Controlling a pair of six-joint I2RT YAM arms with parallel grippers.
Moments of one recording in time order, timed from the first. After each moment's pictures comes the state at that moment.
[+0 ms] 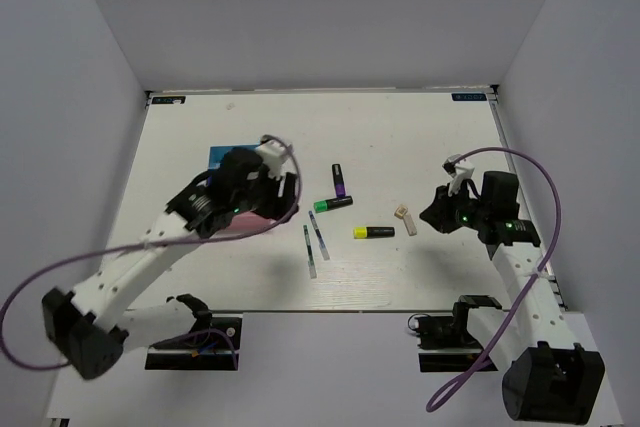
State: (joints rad) left arm -0.63 1.03 0.97 -0.60 0.07 -0.22; right arm -0.01 0.85 0.62 -0.51 -0.66 -0.18
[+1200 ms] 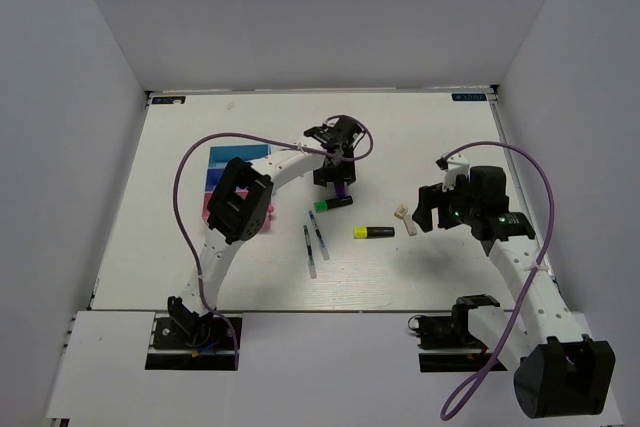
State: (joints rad) left arm -0.71 2.31 1.92 -0.74 -0.17 -0.67; right arm 0.11 0.90 0.68 -0.53 -0.35 -0.13
